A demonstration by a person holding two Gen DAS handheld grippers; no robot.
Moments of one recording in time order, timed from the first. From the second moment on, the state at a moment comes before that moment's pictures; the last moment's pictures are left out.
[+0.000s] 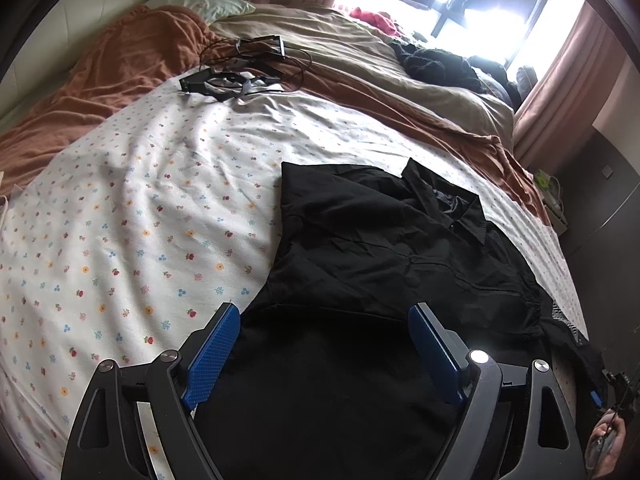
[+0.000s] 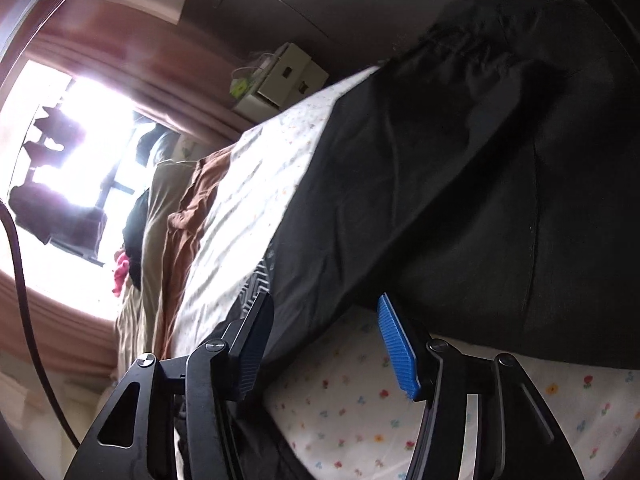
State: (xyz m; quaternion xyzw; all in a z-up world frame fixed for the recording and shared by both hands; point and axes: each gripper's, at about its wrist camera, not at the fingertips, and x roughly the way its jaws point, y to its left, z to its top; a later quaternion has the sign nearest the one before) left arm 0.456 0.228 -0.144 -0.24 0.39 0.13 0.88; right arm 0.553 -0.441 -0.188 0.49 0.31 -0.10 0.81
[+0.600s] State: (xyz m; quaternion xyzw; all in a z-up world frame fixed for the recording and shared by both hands) left arm 0.455 0.227 -0.143 -0.26 0.39 0.13 0.88; right arm 0.552 -0.399 -0.121 0.42 0.23 -0.01 0.88
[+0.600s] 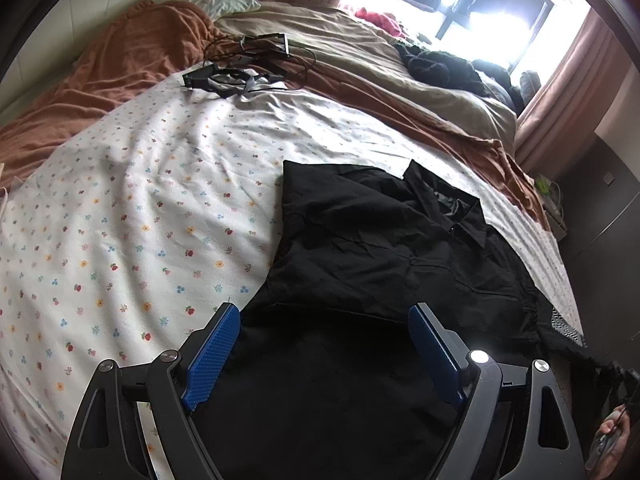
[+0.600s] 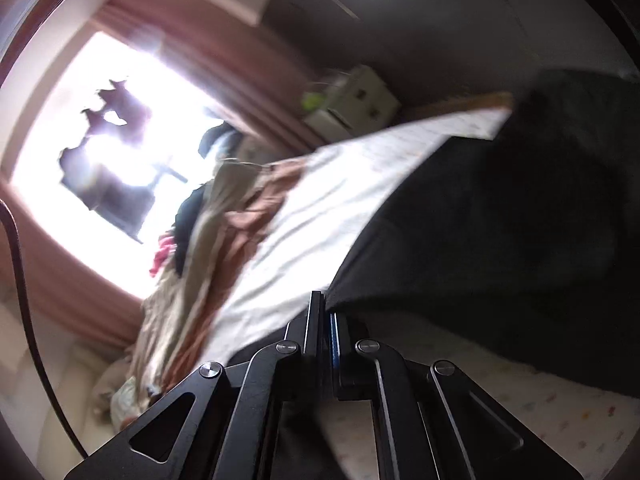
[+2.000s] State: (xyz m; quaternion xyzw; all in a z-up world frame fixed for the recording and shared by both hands) left arm 0.435 0.264 -0.121 -0.32 0.35 0.13 0.87; right arm 0.604 -0.084 -0.188 0.18 0.50 0.20 0.83
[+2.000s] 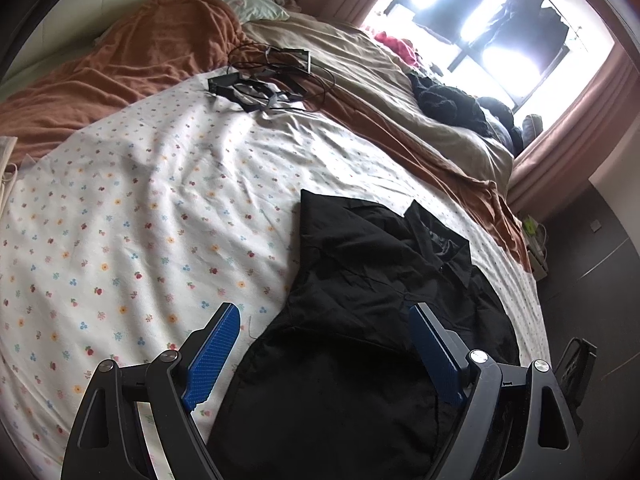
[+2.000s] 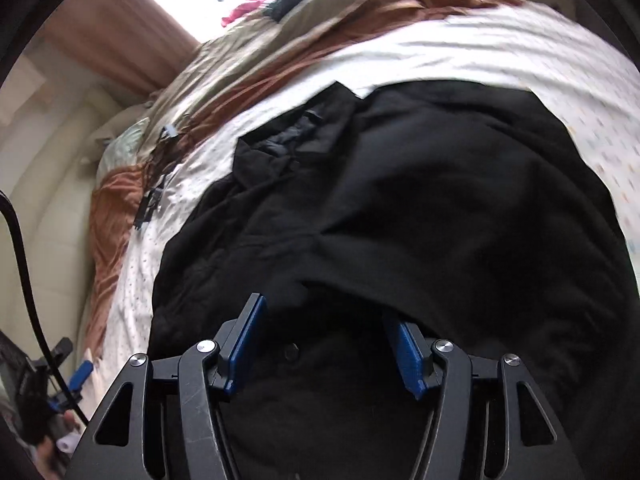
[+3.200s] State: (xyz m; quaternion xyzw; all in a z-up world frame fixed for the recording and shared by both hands) left arm 0.437 0.251 -0.123 -0.32 0.36 0.12 0.87; right arm 0.602 -0.198 -0.206 0.30 0.49 0.12 0.81
